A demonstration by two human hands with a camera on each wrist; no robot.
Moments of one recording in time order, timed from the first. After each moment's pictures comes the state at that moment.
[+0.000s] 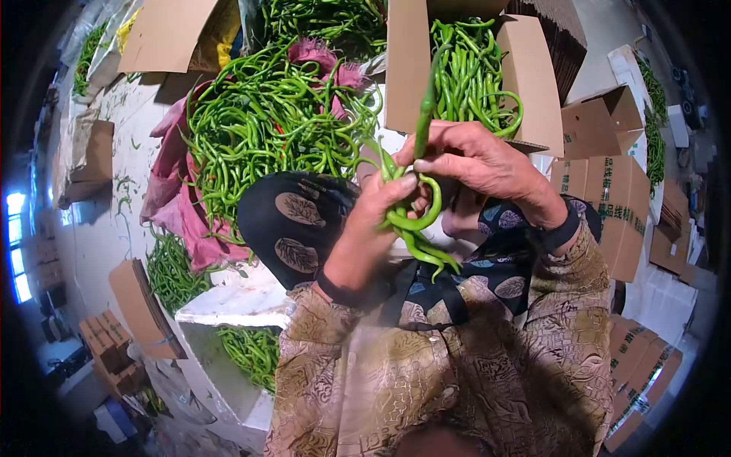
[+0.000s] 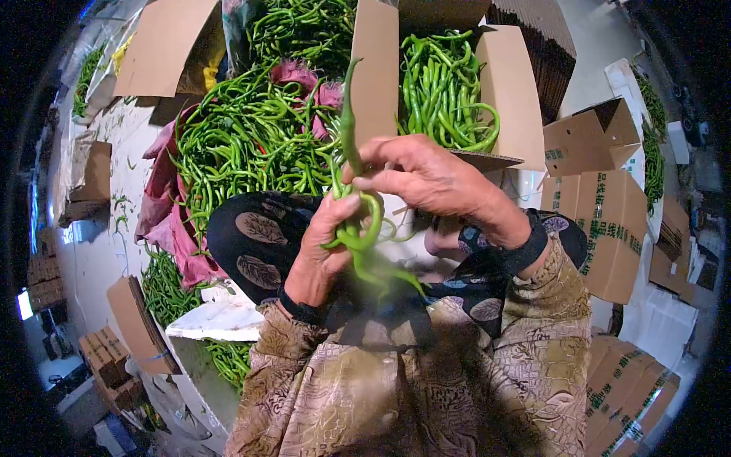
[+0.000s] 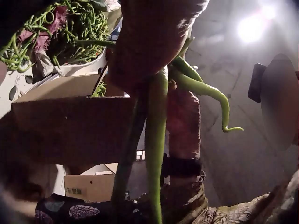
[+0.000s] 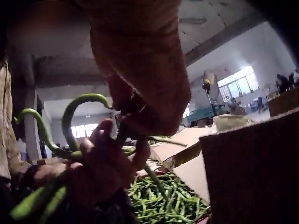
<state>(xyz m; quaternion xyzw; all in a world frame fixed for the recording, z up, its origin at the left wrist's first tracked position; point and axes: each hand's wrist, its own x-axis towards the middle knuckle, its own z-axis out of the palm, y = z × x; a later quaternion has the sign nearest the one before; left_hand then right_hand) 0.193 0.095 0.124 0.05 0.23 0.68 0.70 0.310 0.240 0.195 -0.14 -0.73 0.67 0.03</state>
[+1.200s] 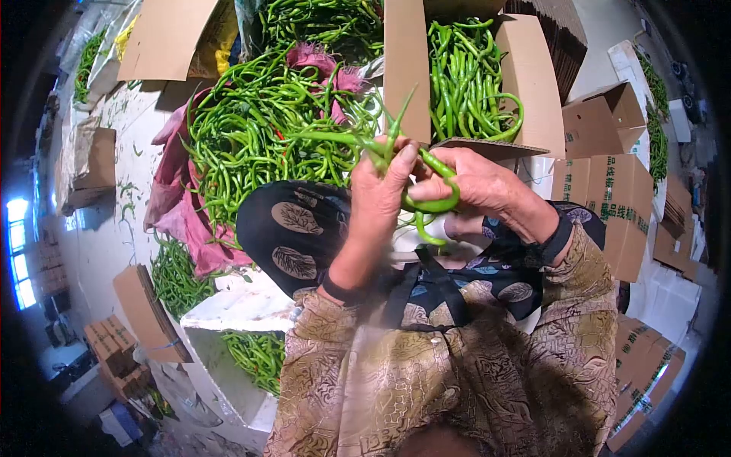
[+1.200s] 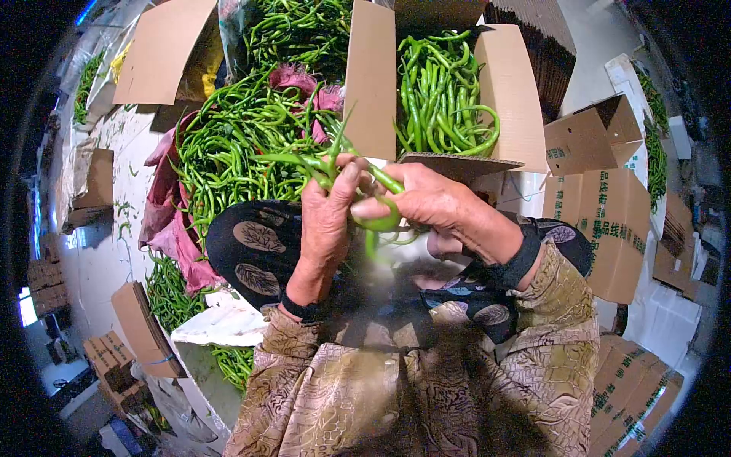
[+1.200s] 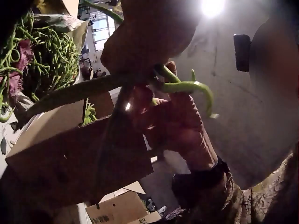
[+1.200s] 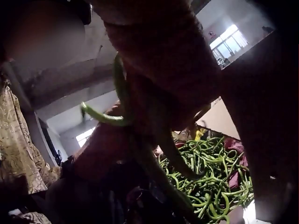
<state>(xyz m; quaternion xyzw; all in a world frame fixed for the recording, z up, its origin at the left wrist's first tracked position) 0.195 0.122 0.131 0.23 0.51 0.68 0.48 0.318 0.223 0.190 -0.31 -0.57 0.76 -0.05</state>
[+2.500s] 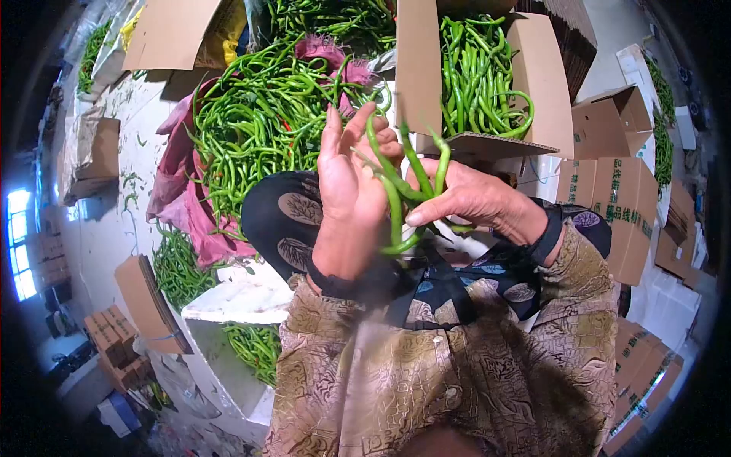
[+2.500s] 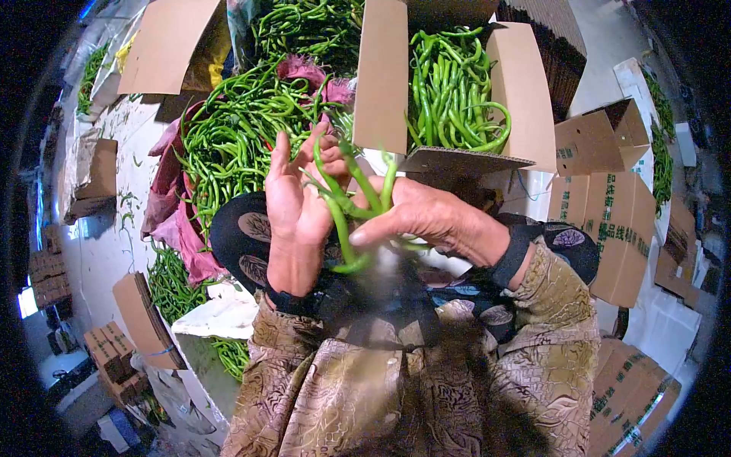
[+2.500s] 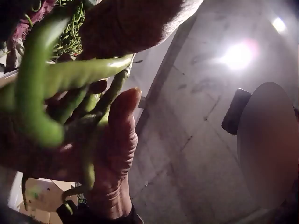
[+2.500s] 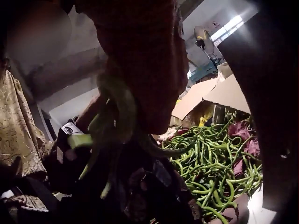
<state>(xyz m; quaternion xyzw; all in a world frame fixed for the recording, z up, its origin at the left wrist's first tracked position) 0.147 0.124 0.131 -0.10 0.10 0.77 0.62 0.312 0.209 0.160 -0.23 -0.48 0.84 -0.11</state>
